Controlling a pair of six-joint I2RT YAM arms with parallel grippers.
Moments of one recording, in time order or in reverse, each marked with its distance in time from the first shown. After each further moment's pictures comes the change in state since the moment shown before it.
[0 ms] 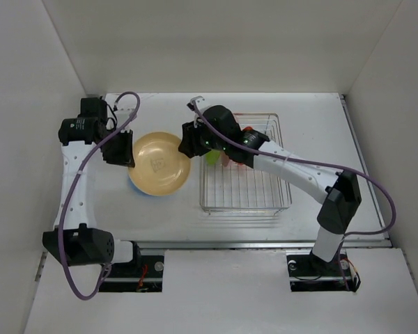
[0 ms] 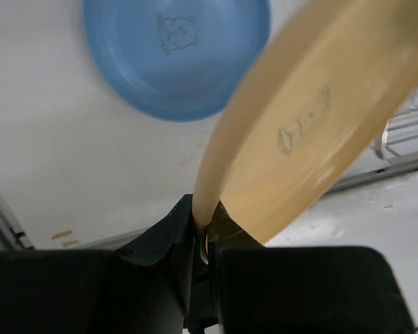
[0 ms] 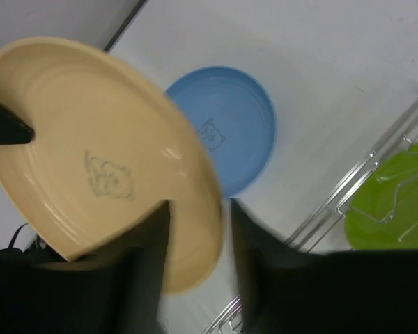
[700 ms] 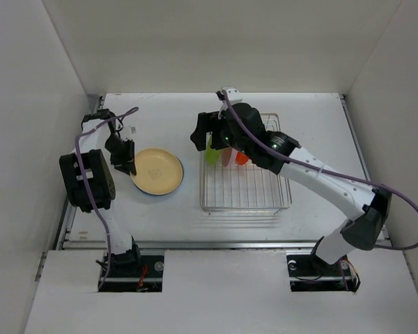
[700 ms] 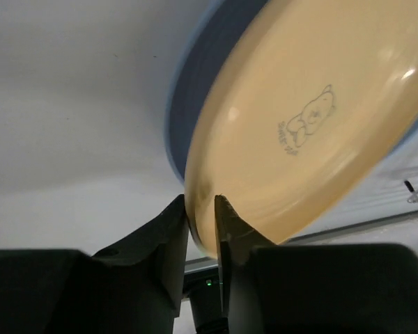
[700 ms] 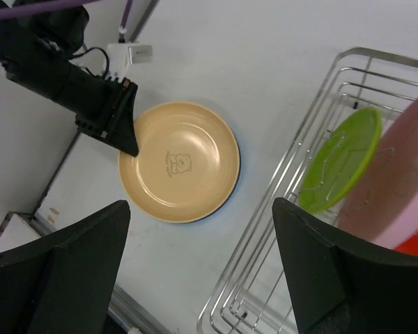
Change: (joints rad) left arm 0.126 0.526 -0.075 0.206 -0.031 -0.026; right arm 0.012 -0.175 -0.032 -0.064 0.254 0.101
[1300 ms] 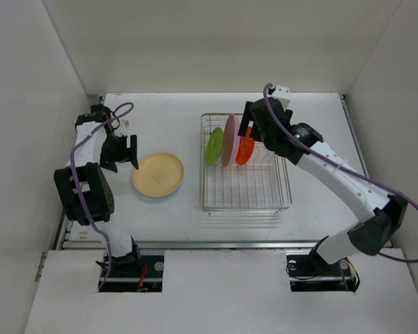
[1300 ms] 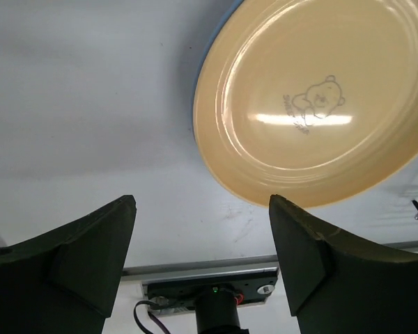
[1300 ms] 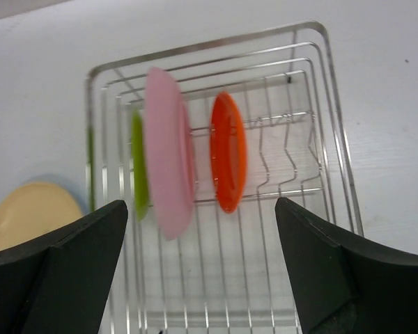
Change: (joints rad) left arm 0.000 -0.101 -0.043 0.050 -0.099 -0.047; right arm -0.179 -0.130 -0.064 -0.300 0.377 0.168
